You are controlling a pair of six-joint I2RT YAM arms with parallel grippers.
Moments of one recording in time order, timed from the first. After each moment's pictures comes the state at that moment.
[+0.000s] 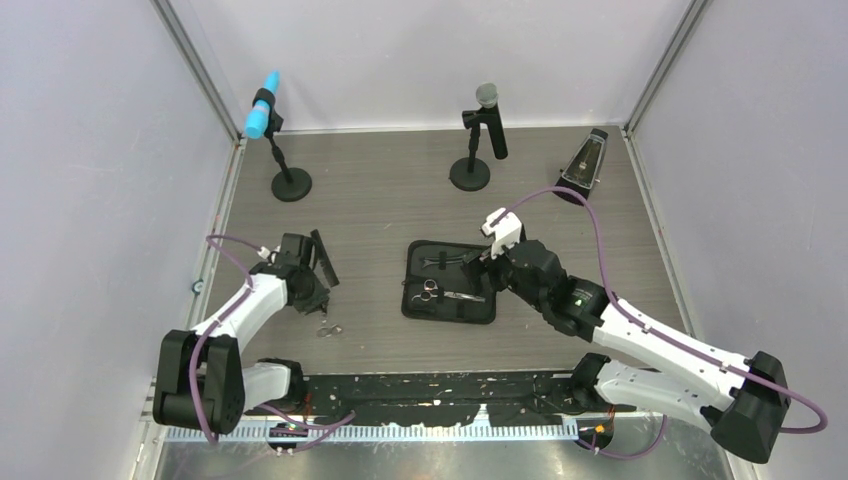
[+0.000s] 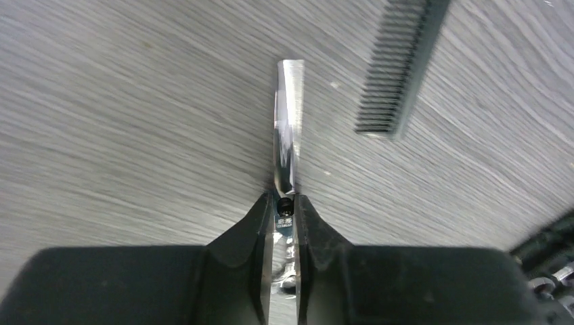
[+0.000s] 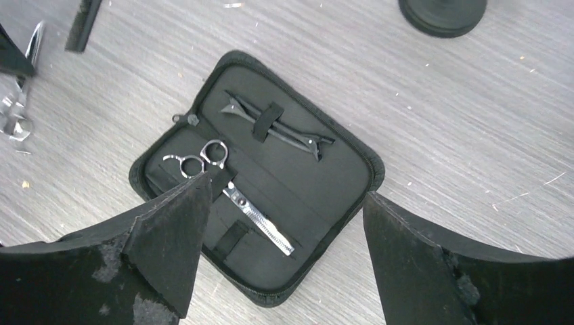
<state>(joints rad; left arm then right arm) -0.13 1.20 0.57 -0.58 -0.12 -0.75 0.87 0.93 0.67 -0.20 0.26 0.09</state>
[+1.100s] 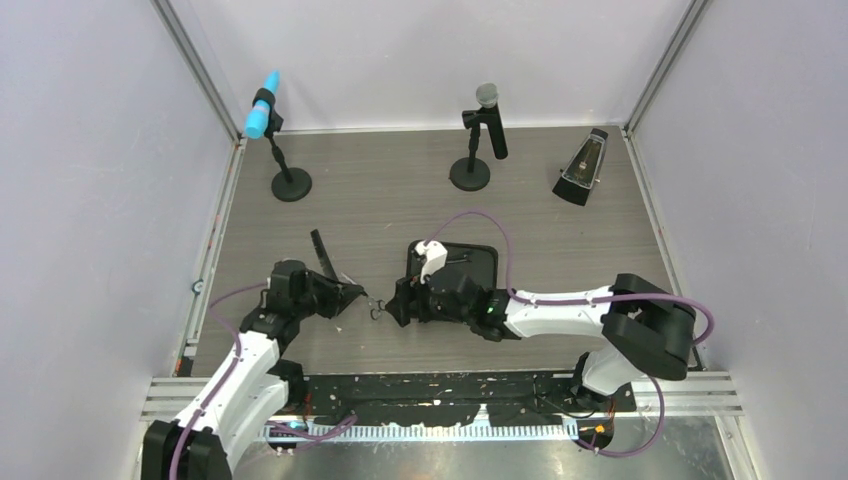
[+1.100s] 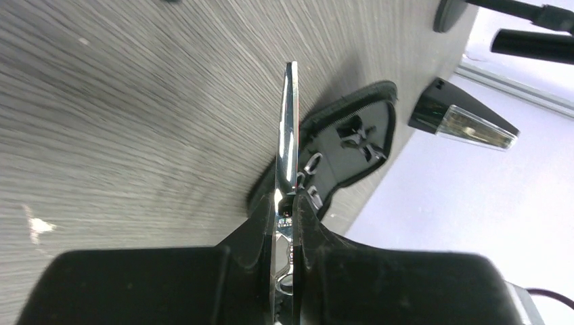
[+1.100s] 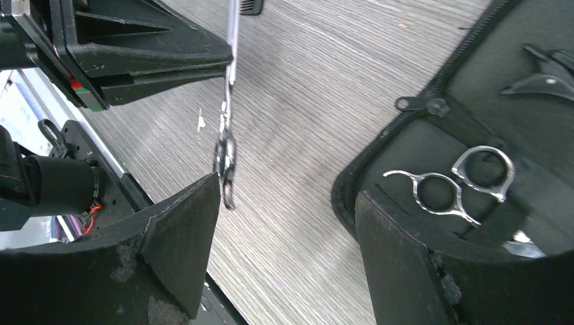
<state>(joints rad) -0.19 0.76 0.30 -0.27 0.26 -1.33 1.11 1.48 0.70 0.29 0.13 0.60</state>
